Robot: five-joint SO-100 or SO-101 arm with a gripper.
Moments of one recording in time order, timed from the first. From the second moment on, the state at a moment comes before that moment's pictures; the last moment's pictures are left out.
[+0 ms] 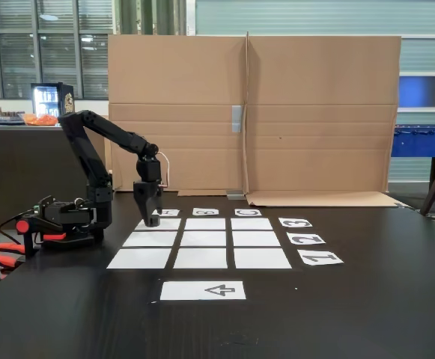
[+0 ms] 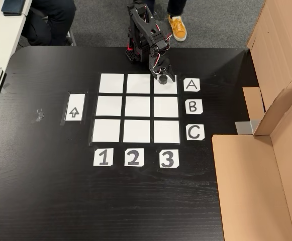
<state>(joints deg) -40.7 112.4 142.9 59.6 -42.2</state>
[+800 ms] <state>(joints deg) -31.7 122.7 132.5 58.3 -42.5</state>
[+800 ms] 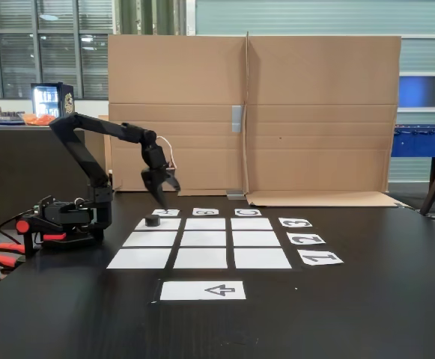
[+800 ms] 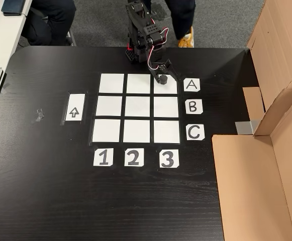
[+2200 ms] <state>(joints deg) 36.8 143.1 114.8 51.3 -15.3</state>
